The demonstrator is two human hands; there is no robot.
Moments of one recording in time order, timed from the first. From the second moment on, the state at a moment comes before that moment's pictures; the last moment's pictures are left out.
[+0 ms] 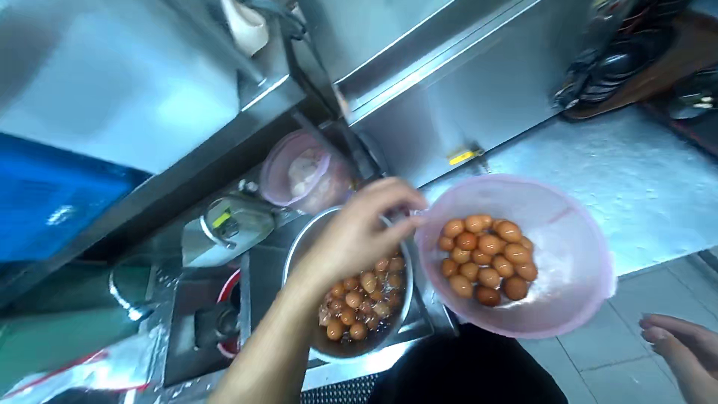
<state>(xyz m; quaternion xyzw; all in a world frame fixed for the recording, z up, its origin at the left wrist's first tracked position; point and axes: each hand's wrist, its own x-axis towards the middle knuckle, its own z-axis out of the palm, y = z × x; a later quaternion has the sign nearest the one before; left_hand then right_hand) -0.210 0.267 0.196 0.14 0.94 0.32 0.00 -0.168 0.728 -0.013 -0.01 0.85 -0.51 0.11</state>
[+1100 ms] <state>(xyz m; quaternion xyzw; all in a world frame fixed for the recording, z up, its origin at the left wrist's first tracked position) -0.038 0.204 -0.047 -0.40 0.78 0.44 0.19 -0.120 0.624 -0.019 -0.21 0.90 -0.27 0.26</state>
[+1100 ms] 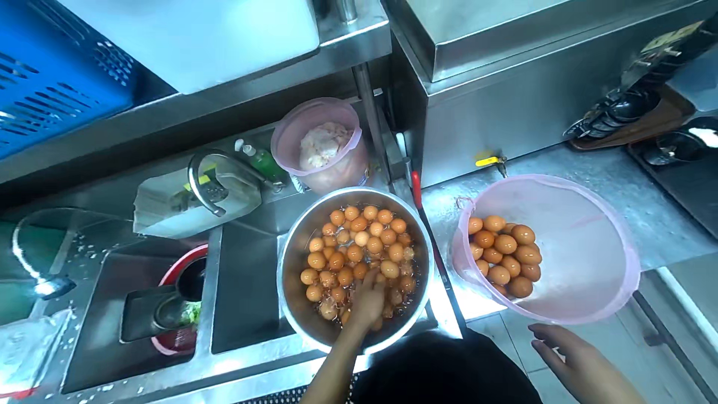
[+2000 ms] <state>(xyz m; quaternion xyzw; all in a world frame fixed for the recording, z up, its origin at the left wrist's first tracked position) -0.037 0.154 0.043 -0.15 0.09 0.99 -0.01 -0.138 0.618 -0.021 -0.21 0.90 -0.25 0.30</state>
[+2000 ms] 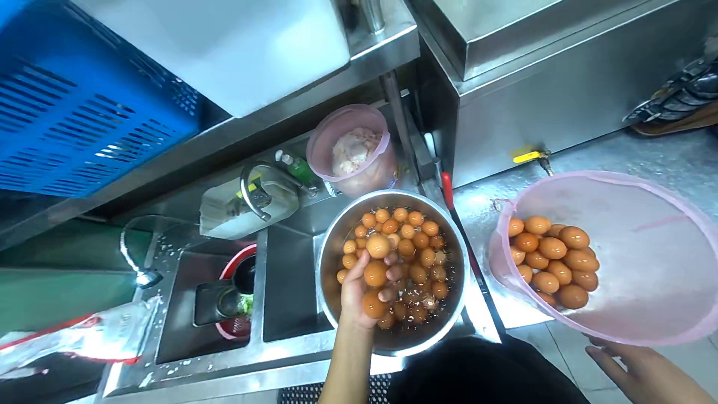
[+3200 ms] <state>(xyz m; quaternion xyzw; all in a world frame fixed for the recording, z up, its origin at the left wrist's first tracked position) -0.243 0.464 0.027 0.20 0.86 0.07 0.46 -0.107 0.707 -0.083 0.00 0.91 -0.30 0.29</state>
